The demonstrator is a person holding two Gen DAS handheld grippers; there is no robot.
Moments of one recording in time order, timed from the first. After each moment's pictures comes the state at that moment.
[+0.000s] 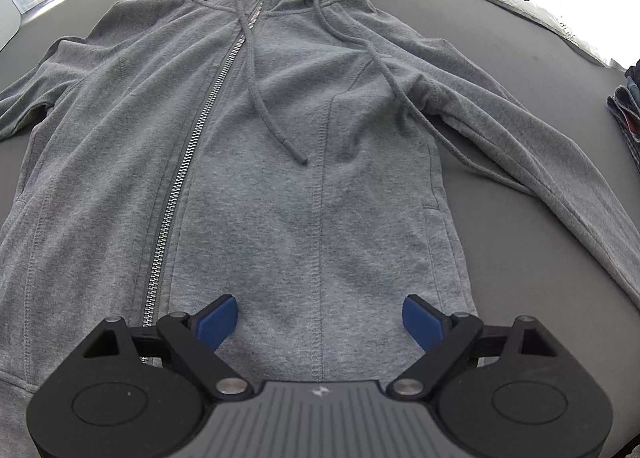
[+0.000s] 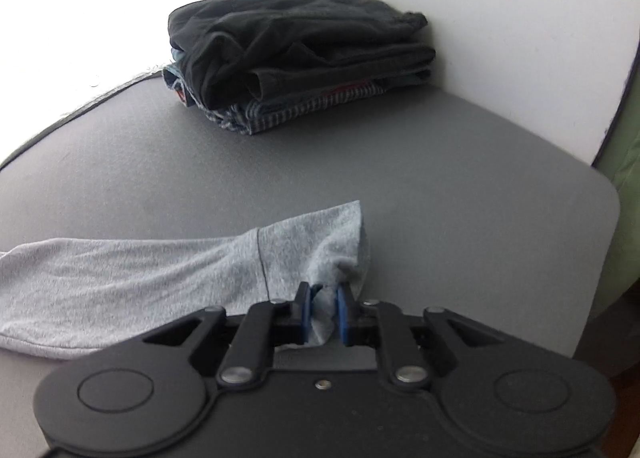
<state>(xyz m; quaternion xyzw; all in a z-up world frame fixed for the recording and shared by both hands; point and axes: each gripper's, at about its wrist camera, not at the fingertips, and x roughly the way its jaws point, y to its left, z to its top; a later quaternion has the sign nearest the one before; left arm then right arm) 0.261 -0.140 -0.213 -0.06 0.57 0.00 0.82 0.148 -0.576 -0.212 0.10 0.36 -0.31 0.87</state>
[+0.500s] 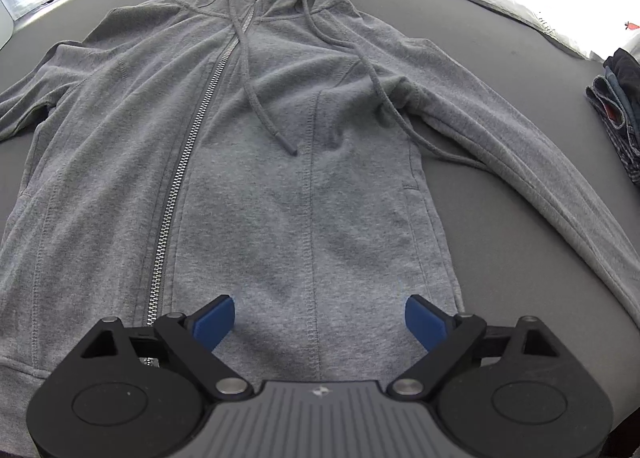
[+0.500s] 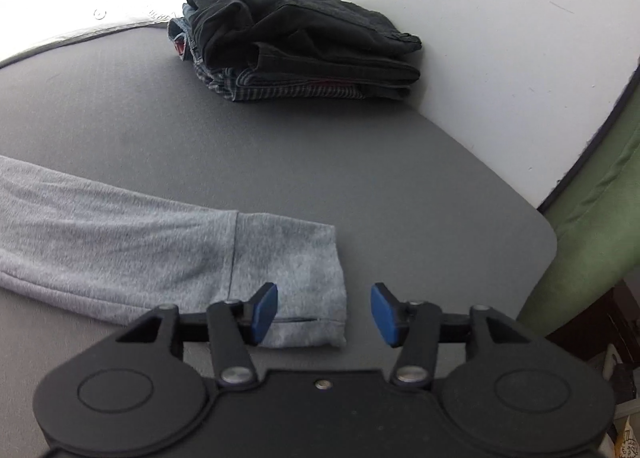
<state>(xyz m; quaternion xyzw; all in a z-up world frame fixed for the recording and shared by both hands) 0.236 -0.130 -0.198 -0.06 0.56 -0.02 0.83 0.131 -0.544 -0.218 0.00 0.41 -0.34 0.85</state>
